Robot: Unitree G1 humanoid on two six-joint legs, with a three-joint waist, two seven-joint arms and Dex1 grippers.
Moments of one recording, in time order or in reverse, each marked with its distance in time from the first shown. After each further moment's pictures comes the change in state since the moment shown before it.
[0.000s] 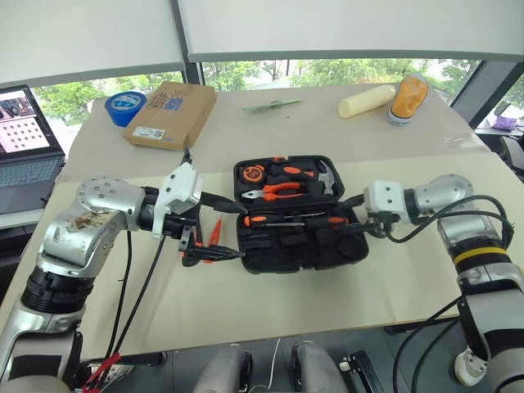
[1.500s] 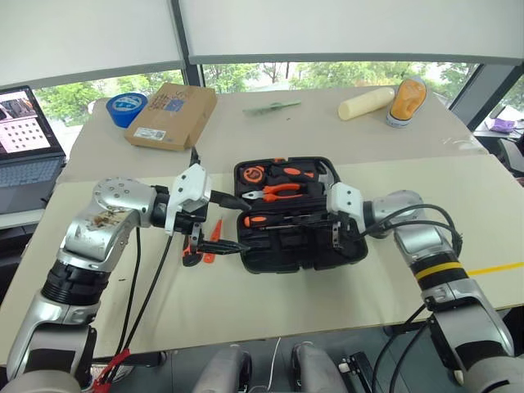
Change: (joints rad) left arm -0.021 -0.059 -0.041 0.093 0.085 -0.092 0.025; right arm 0.136 0.166 -0.002 -0.285 0.057 0.412 -0.155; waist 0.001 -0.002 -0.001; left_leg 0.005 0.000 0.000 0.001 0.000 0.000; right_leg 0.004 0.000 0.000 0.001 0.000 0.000
